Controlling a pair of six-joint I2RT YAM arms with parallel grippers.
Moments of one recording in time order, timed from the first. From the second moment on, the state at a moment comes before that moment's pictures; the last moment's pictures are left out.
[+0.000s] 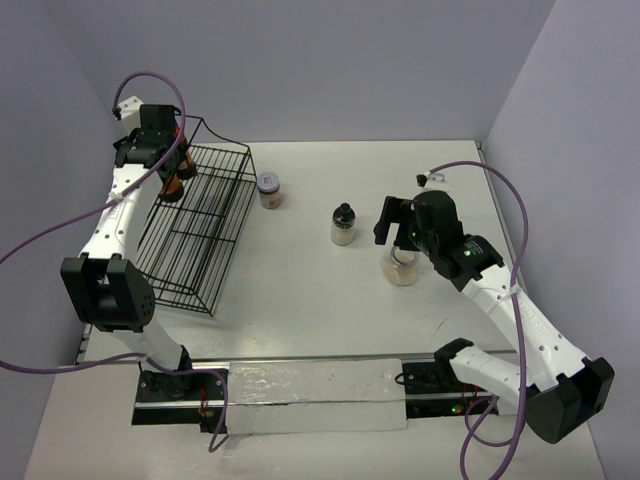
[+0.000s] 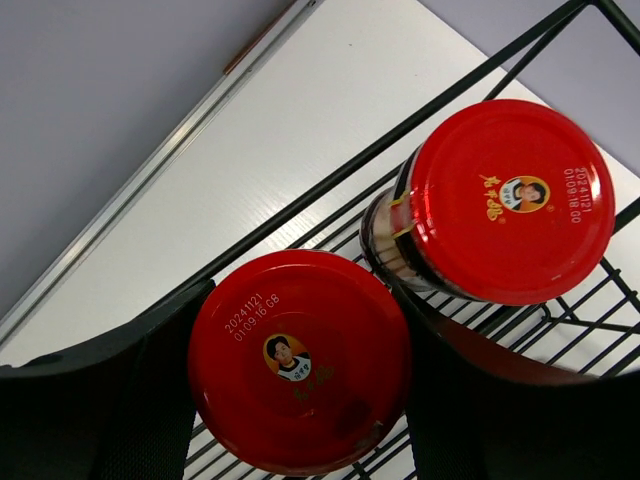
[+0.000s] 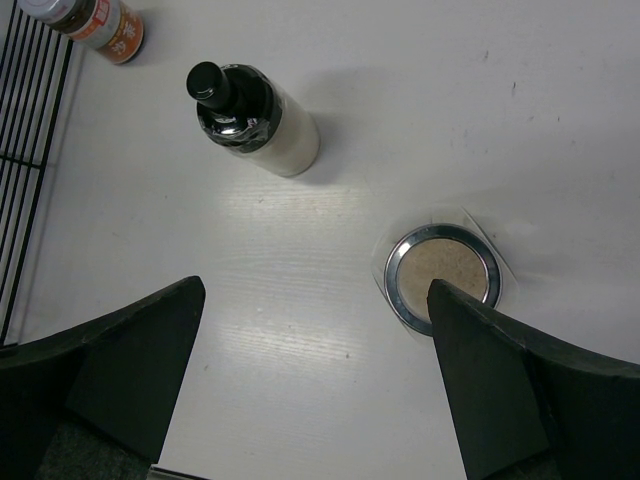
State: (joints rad) left arm -0.08 1.68 1.69 -0.71 -0.62 -0.51; right arm 0.45 0.99 0.97 -0.59 0.19 0.47
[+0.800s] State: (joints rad) left arm -0.43 1.51 1.86 -0.69 -0.55 -0.32; right arm 0.45 0.96 1.01 -0.64 0.23 0.50
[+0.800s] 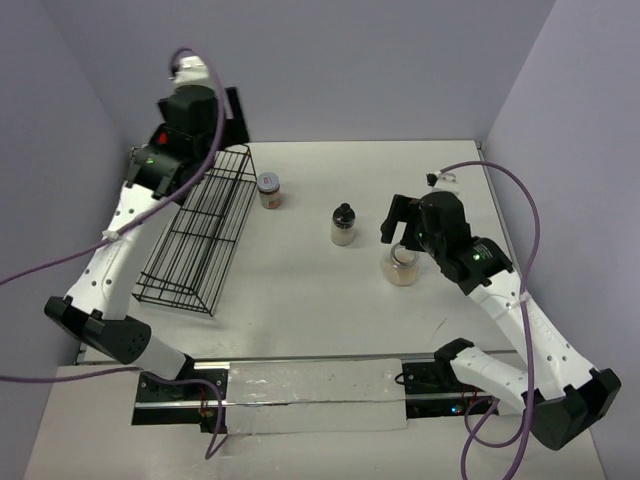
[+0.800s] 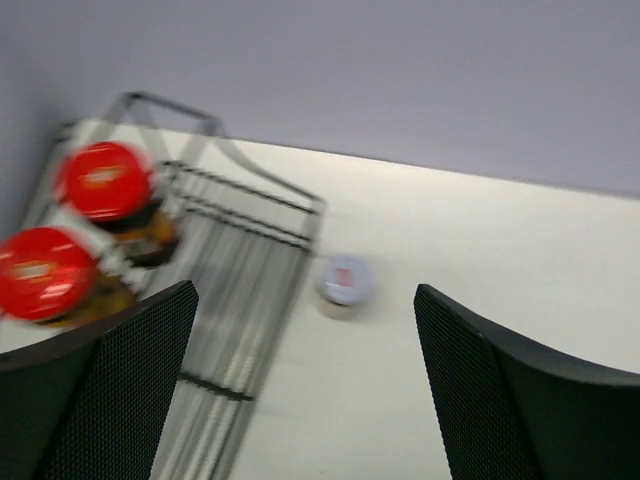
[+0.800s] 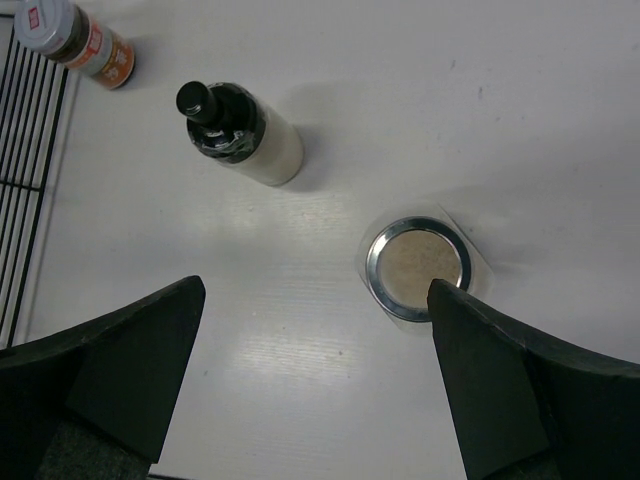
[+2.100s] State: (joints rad) left arm -0.86 2.16 1.89 -0.64 -0.31 -0.39; right arm 0.45 0.81 1.01 -0.70 0.33 0.51
